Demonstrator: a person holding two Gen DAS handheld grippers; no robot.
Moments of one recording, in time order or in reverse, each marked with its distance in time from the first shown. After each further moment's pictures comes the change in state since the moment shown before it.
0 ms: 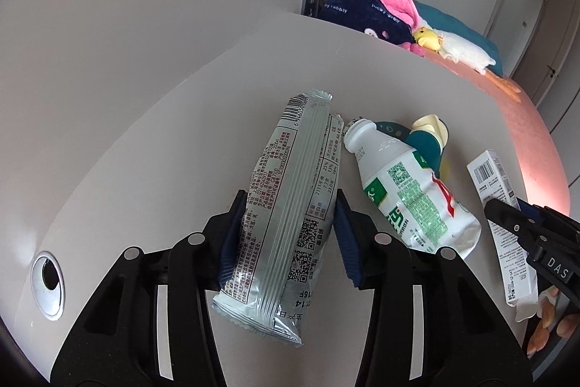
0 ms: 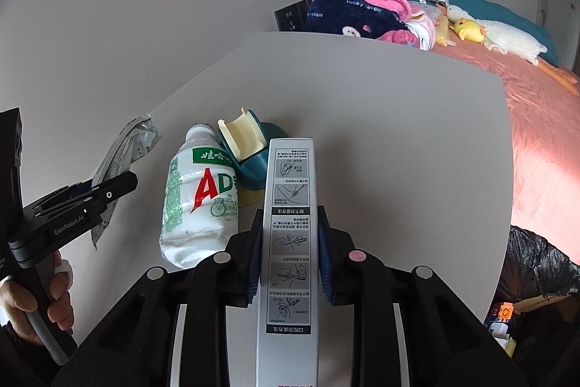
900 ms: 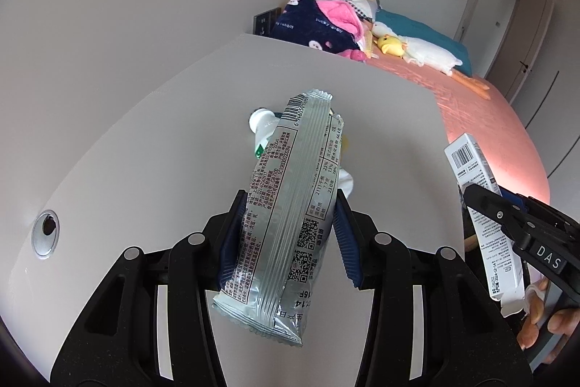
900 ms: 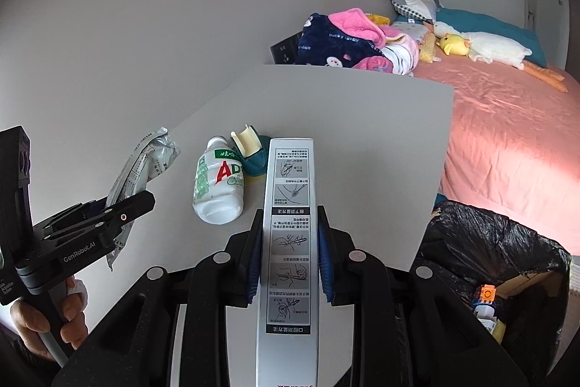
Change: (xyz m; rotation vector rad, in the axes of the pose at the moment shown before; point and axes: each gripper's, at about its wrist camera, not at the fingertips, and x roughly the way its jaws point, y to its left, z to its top) left arm -0.069 -0.074 -0.031 0.049 -0.062 -0.080; right arm -0.097 -0.027 -0.031 0.023 -0.103 0.014
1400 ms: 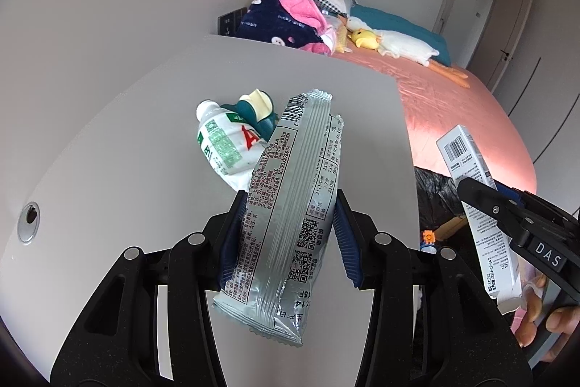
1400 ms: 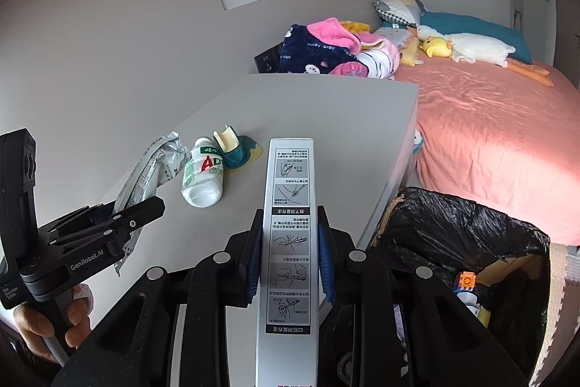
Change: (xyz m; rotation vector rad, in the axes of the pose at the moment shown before) left arm -0.011 -0.052 -0.016 0.049 0.003 -0.065; right arm -0.049 -0.030 -0.023 0.025 -0.039 -0.029
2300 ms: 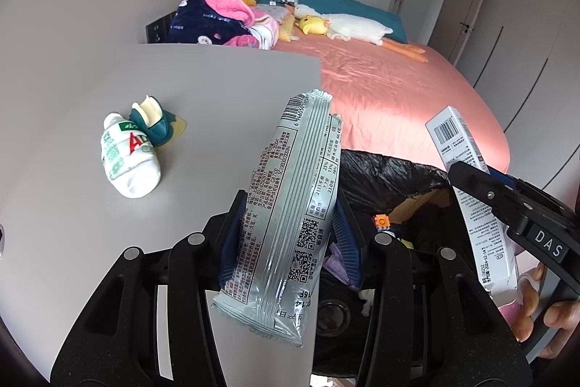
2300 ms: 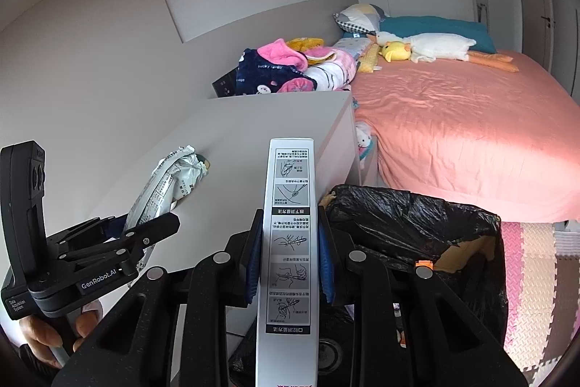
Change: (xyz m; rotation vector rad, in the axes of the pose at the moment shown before) left arm 0.011 -0.101 -0.005 0.126 0.031 -0.122; right arm -0.058 -0.078 -0.018 0.103 -0.074 -0.081
